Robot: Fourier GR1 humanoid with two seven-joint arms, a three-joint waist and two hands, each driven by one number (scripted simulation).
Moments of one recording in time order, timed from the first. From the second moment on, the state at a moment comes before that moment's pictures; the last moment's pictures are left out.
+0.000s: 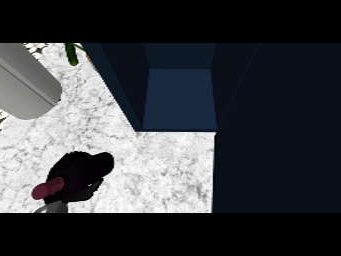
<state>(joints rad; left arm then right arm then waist) -0.27 0.16 0.28 -0.42 0.15 -0.36 -0.95 0.06 -0.07 -0.08 -2.34 -0.26 0.27 0.39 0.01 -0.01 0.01</state>
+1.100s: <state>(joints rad) 0.29 0.00 -0.11 -1.53 0.33 -0.25 -0.50 0.07 -0.06 -0.06 -2.32 -0.26 0.28 0.38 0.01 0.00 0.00</state>
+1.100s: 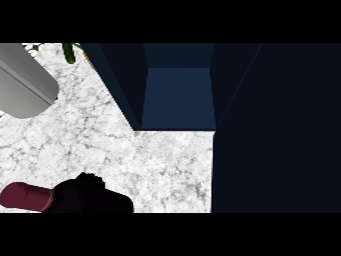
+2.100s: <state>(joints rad) -0.12 0.00 -0.30 -1.67 0.32 0.29 -0.21 0.06 -0.06 -0.08 -2.27 -0.25 0.30 0.34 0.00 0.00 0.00</state>
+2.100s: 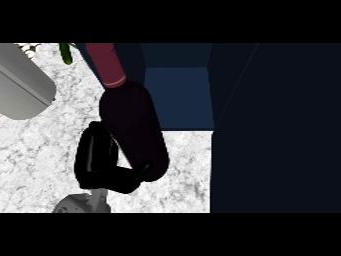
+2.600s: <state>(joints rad) -0.32 0.00 -0.37 -1.42 0.28 0.44 -0.25 0.08 -0.07 -0.09 -2.28 -0.26 0.32 0.32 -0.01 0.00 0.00</state>
